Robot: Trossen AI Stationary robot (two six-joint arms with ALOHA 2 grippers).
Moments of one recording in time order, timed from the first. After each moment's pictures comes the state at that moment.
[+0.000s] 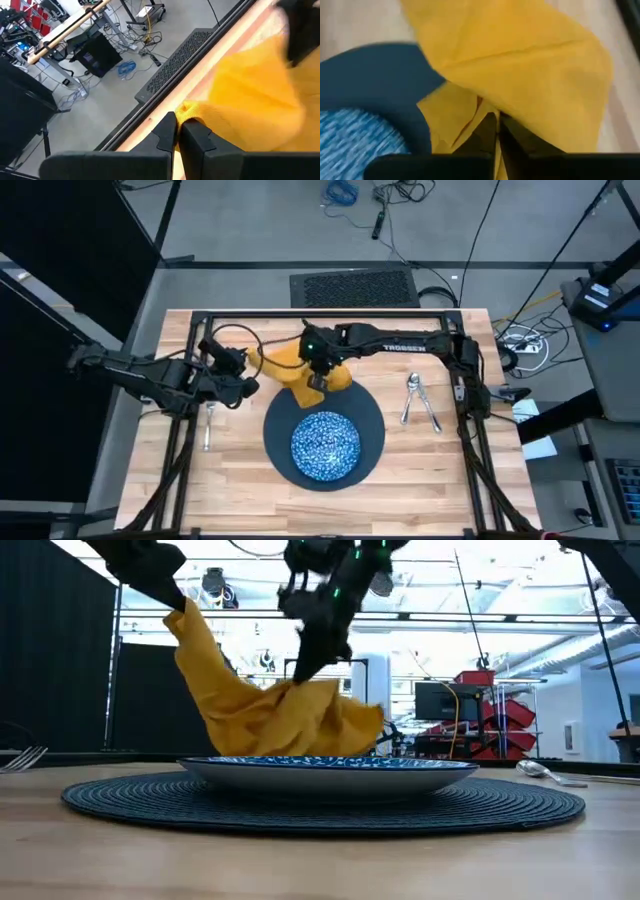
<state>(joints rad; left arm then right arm) -0.21 0.96 0.86 -0.85 -1.02 -0.41 -0.16 2.02 1.86 -0.92 0.03 0.06</state>
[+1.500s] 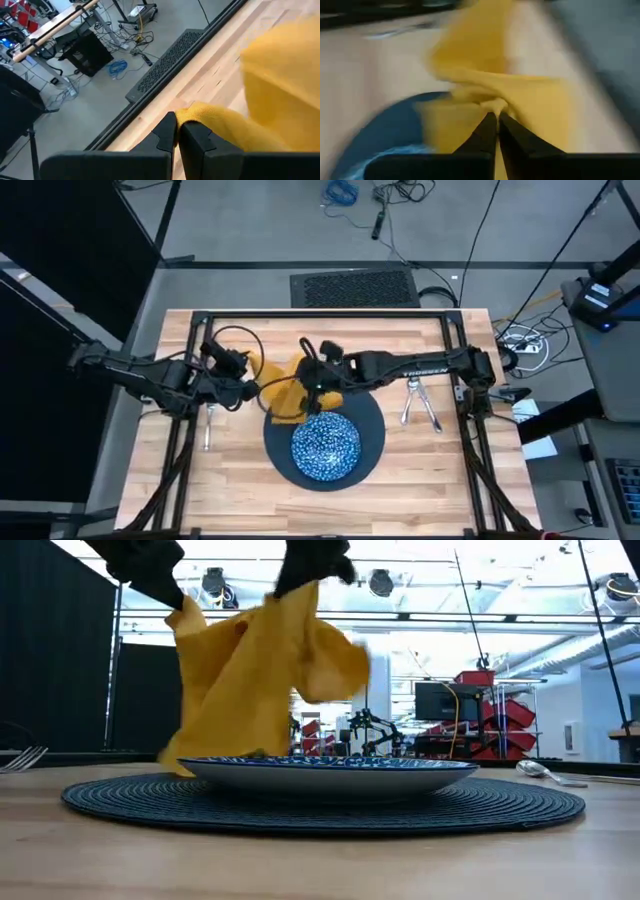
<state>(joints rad) -0.23 0.96 0.86 -0.84 -0.99 -0.44 0.07 1.94 1.91 -0.82 0.31 0.13</state>
